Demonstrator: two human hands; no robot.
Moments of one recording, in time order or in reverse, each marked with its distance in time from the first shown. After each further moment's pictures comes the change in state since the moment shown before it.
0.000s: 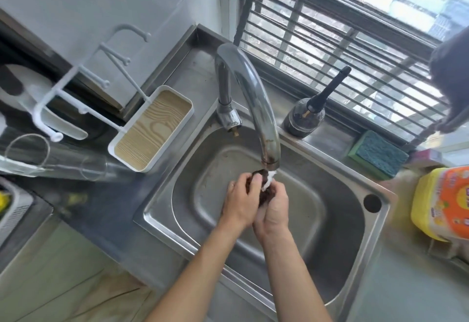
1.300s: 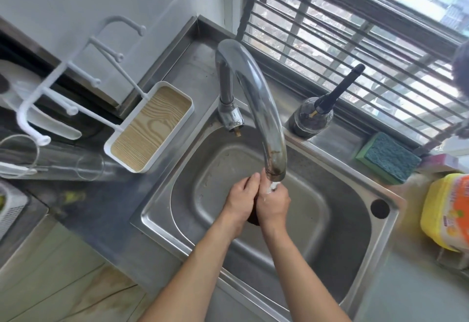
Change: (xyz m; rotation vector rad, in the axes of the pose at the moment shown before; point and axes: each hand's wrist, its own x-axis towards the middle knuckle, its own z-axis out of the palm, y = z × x) left_hand 0.018 -0.004 0.006 -0.521 -0.091 -0.106; right_hand 0.026 0.002 -0.004 -0.970 0.241 -0.486
